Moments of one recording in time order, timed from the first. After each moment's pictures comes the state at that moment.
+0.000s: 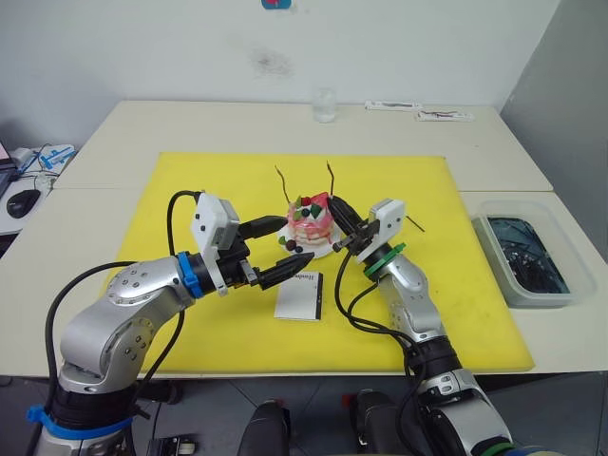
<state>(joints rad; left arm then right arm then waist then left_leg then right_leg) -0.25 0.63 0.12 -0.50 -0.72 0.67 -0.73 -0.50 0.06 0.07 0.35 0.22 -0.23 0.50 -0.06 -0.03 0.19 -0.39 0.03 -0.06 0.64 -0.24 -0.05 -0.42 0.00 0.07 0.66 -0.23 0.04</state>
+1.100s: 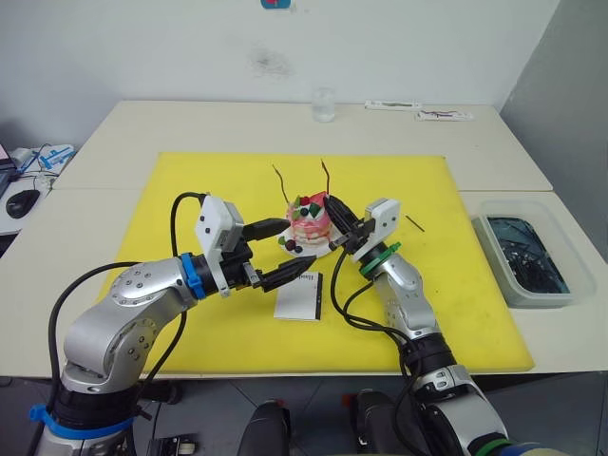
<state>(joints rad) -0.25 0.63 0.10 -0.50 -0.70 0.66 -0.74 -0.52 0.08 0.07 0.41 0.21 -0.26 0.50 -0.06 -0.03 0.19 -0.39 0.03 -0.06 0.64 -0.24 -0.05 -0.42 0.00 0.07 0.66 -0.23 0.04</state>
